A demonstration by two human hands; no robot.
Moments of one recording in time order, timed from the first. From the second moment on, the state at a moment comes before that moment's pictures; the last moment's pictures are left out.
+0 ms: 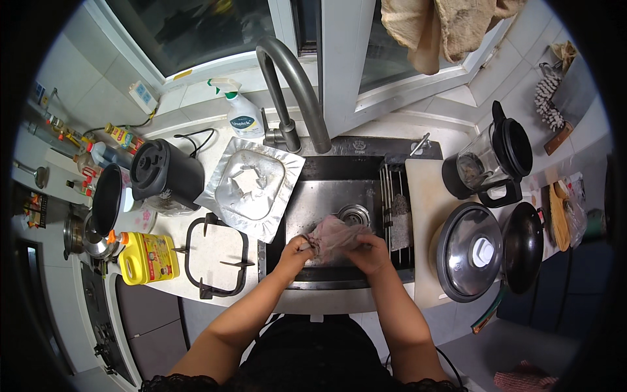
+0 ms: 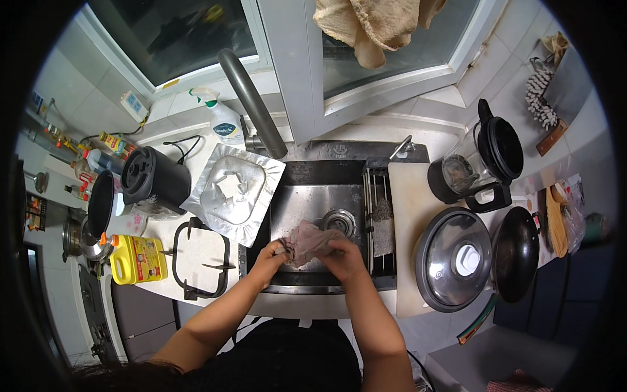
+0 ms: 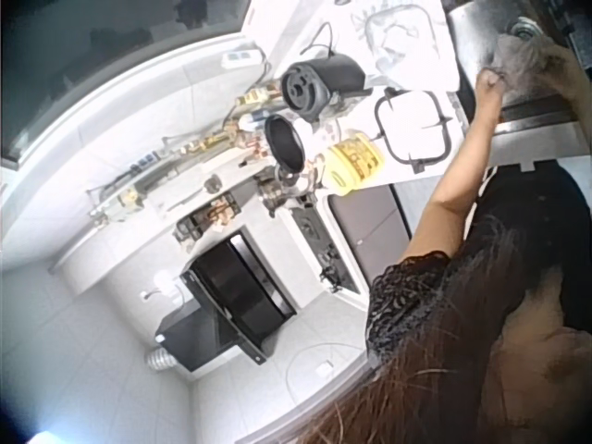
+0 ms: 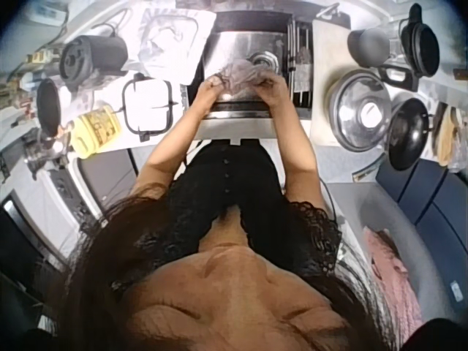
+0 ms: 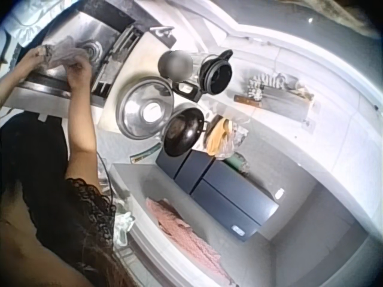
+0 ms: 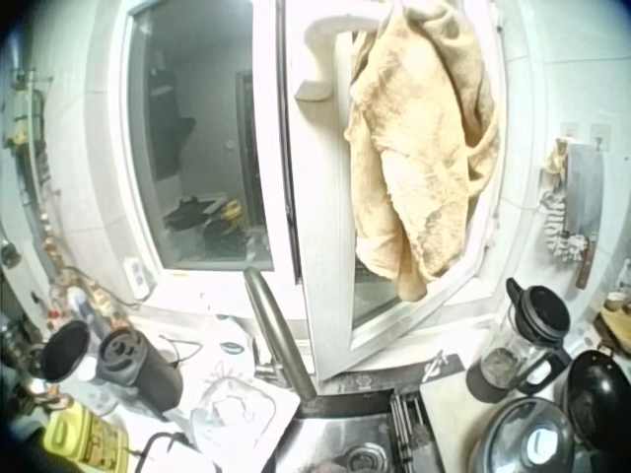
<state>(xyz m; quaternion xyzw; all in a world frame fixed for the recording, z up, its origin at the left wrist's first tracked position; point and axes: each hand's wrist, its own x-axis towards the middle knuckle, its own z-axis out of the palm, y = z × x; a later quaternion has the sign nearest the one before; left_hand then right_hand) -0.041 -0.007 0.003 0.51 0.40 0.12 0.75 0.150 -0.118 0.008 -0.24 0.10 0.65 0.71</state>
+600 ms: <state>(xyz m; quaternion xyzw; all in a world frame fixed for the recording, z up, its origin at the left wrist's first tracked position) -0.003 0.003 0.010 -0.02 0.40 0.18 0.90 0.093 -0.093 0.019 -0.53 0.05 0.58 0.62</state>
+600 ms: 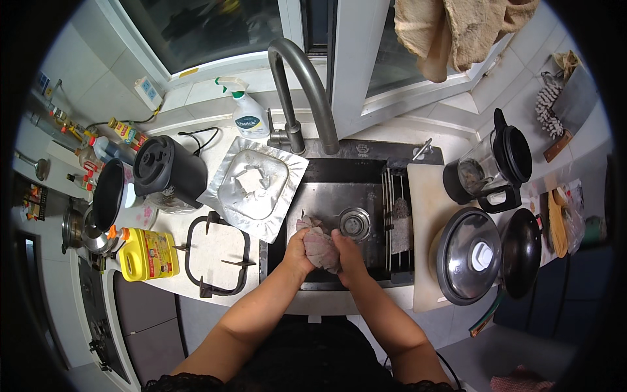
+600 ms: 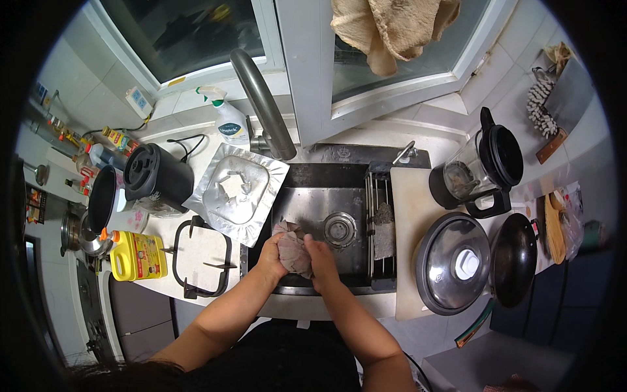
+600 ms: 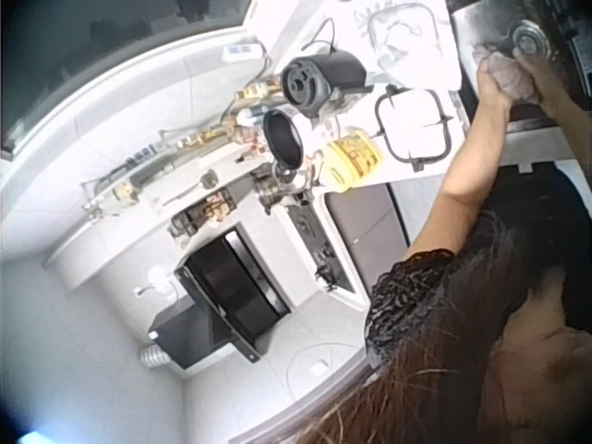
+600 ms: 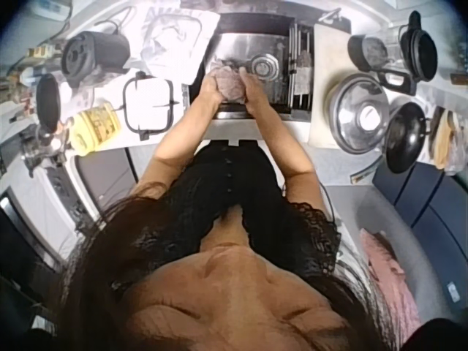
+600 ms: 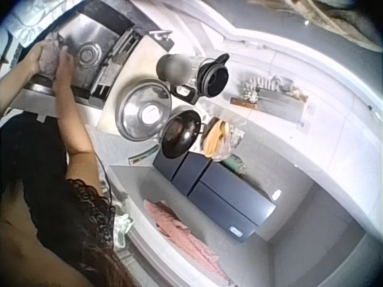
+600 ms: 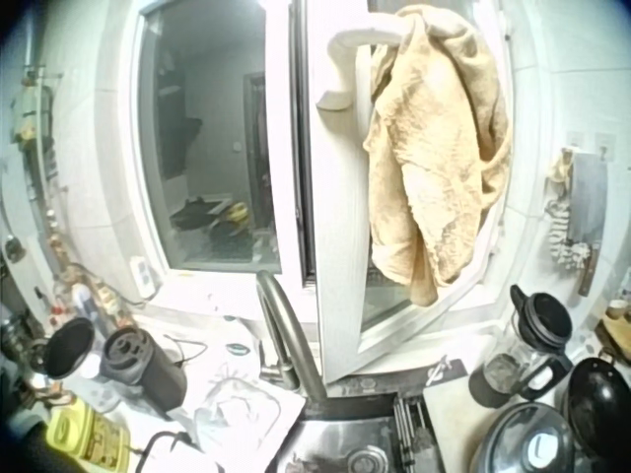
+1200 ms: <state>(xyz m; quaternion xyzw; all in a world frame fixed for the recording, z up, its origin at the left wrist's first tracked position) 0.004 -0.025 -0.036 -0.02 0.29 0.15 0.95 0.078 -0.077 0.018 -0.74 -0.47 0.06 0.47</state>
